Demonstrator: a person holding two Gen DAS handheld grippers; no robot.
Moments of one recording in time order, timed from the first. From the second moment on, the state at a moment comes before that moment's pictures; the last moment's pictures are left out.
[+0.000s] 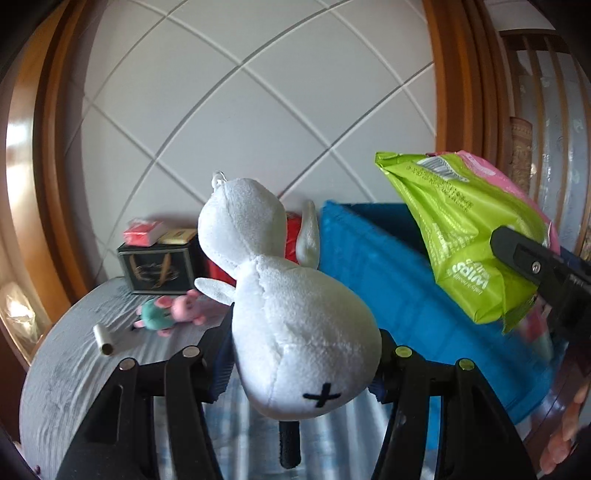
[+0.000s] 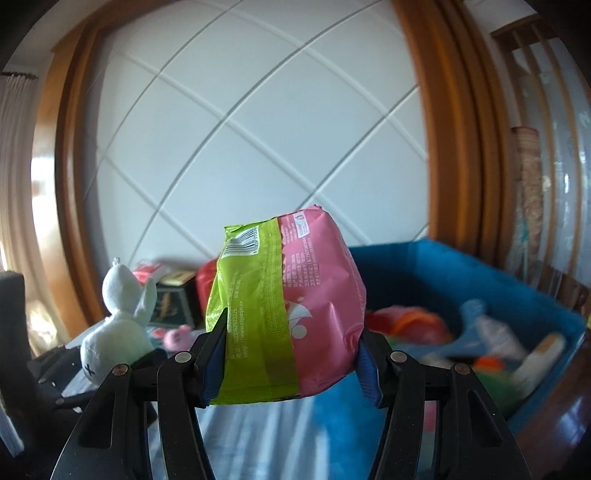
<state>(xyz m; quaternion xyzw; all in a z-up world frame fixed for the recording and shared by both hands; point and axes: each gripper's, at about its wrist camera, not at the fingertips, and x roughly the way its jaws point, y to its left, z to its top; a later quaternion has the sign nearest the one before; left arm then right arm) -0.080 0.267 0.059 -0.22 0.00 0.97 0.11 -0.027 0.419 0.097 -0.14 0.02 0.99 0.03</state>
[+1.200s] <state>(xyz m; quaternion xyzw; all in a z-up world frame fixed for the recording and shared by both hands) -0.094 0.572 0.046 -0.33 0.06 0.94 0.10 -0.029 0.727 0.035 -0.22 0.07 0.97 0.07</state>
